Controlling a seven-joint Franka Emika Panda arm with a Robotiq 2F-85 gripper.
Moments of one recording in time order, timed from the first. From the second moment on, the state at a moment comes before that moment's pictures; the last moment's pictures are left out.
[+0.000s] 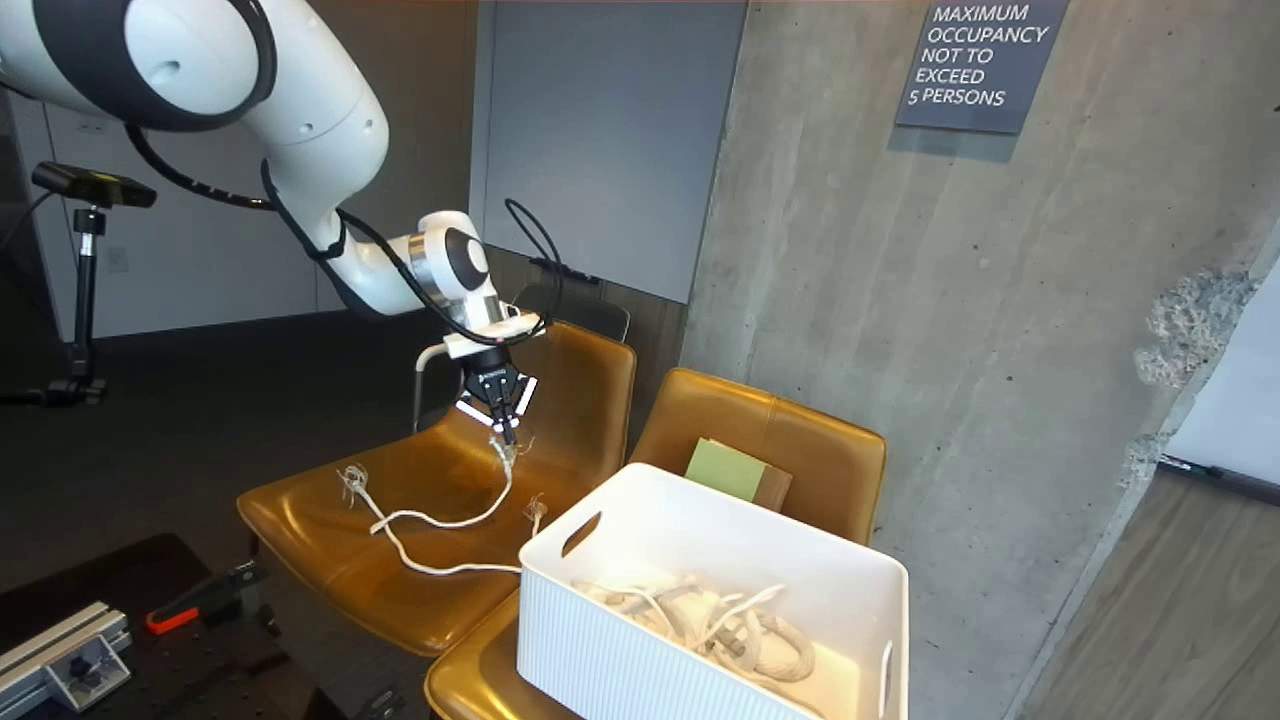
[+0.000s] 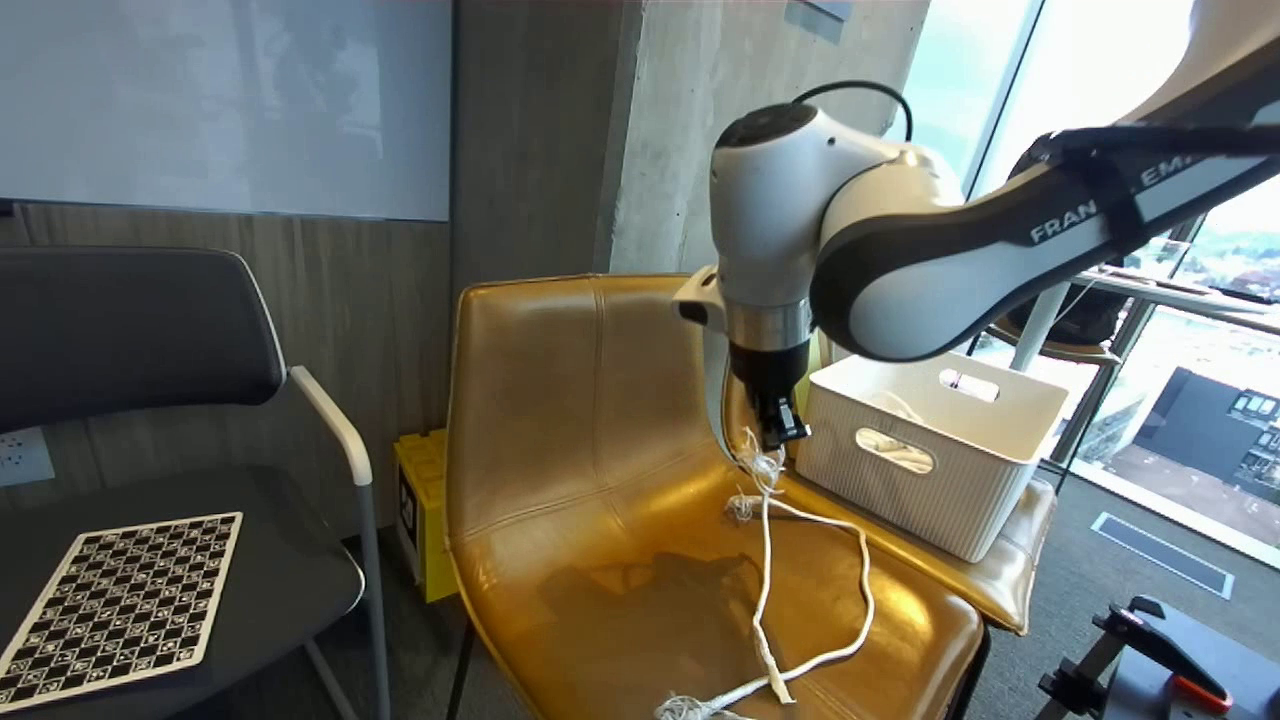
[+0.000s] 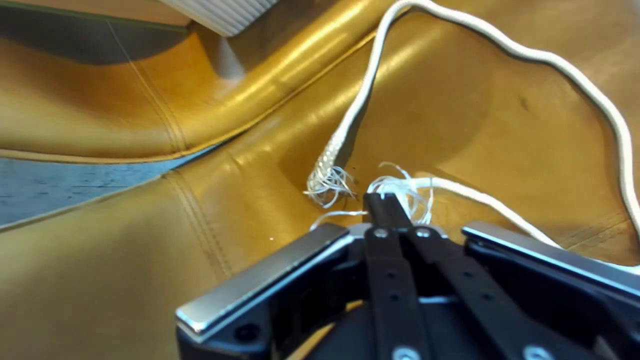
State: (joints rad) arm 0.18 0.71 0.08 -1.57 -0.64 2.14 -0.45
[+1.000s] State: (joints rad) arm 0.04 0.17 0.05 -1.48 -0.59 2.00 -0.63
